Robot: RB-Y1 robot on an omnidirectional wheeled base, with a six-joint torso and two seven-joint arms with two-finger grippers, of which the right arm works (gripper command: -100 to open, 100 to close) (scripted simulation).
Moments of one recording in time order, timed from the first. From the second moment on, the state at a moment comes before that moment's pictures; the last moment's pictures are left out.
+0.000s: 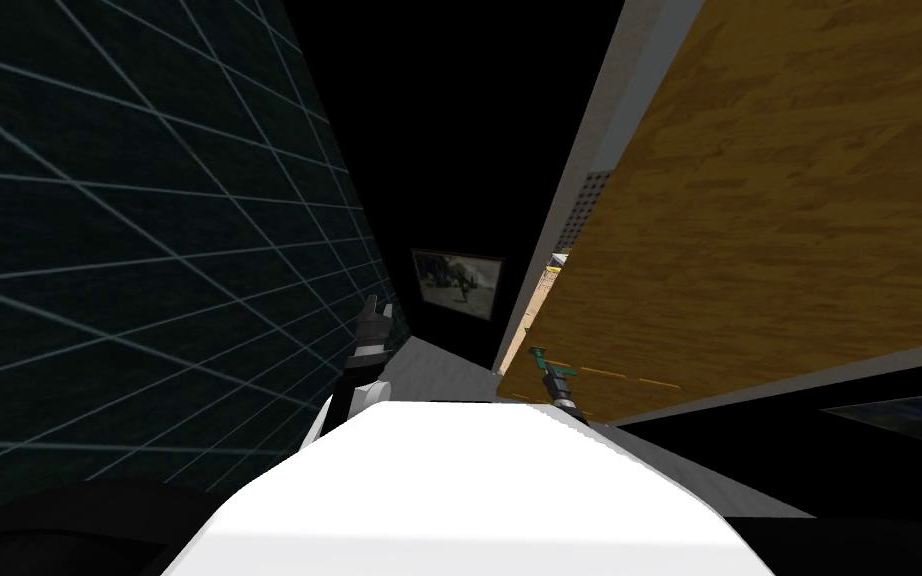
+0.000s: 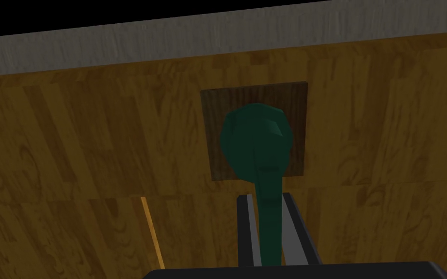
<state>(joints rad) 0.23 -0.32 -0.09 -0.82 -0.07 -0.93 -0.30</state>
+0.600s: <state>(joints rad) 0.28 -0.36 -0.06 -0.80 -0.05 -1.01 -0.35</state>
